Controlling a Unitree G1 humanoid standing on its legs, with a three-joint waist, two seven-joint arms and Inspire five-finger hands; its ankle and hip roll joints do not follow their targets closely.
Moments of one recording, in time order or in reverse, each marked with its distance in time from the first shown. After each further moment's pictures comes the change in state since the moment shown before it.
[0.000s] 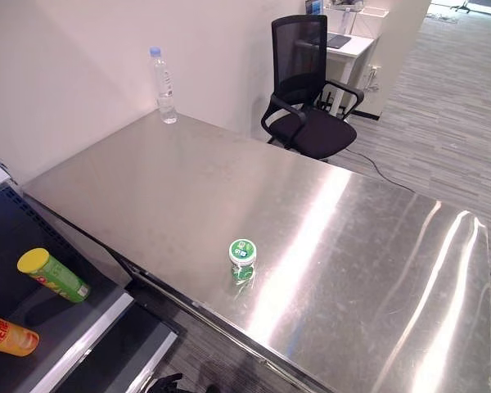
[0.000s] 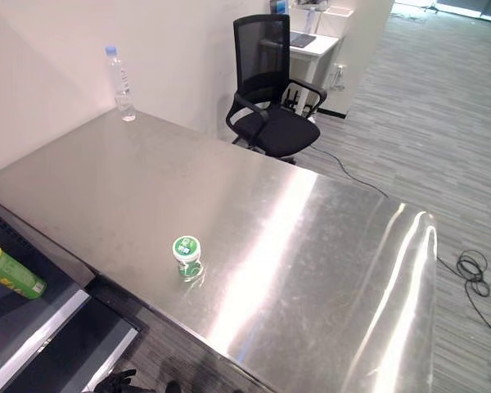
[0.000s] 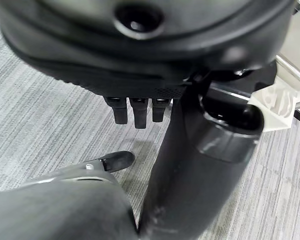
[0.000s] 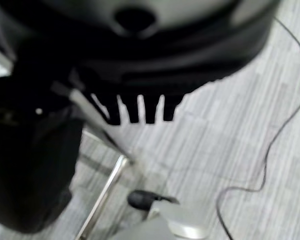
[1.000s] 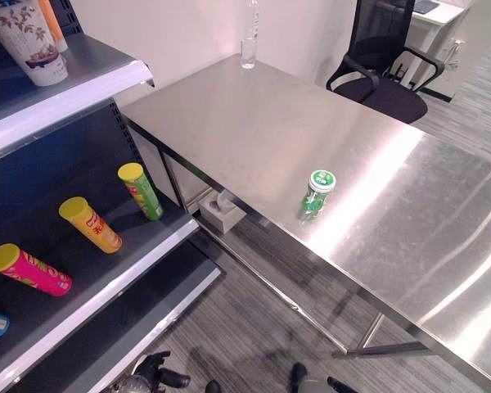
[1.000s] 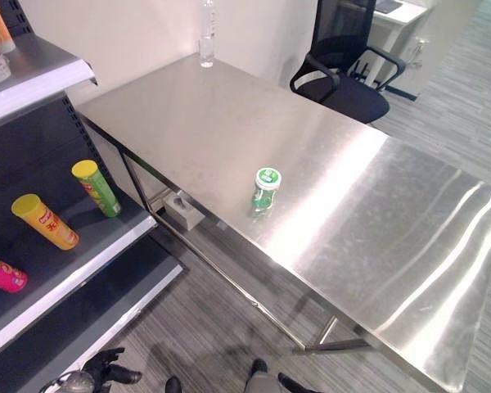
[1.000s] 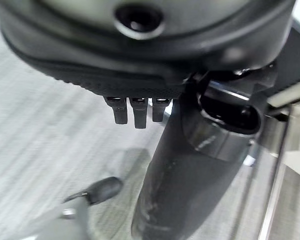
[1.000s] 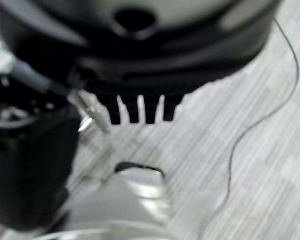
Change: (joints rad) left arm -0.059 0.079 -0.034 0.014 0.018 -0.004 0.001; right arm -0.097 -0.007 0.002 0.036 -0.030 0.021 0.017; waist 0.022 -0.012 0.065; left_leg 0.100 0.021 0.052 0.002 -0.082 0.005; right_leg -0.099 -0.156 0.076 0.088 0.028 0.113
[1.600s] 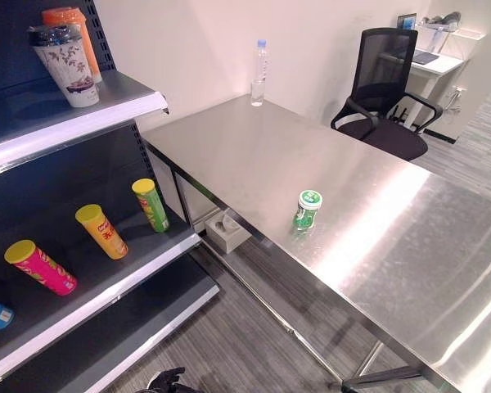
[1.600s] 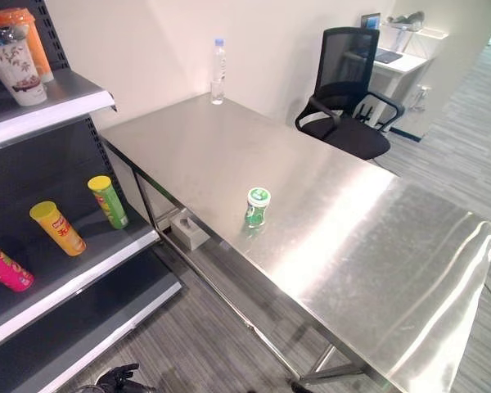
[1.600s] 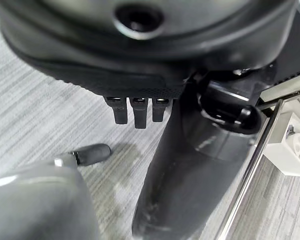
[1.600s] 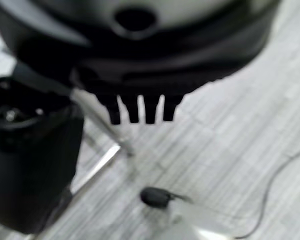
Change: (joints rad) left arm 0.036 -0.063 -0.001 -0.006 0.021 0.003 -0.001; right arm 0.088 -0.045 -0.088 -0.032 0.033 -0.012 -0.004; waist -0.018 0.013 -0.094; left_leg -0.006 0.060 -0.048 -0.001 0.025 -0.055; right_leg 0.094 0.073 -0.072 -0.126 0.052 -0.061
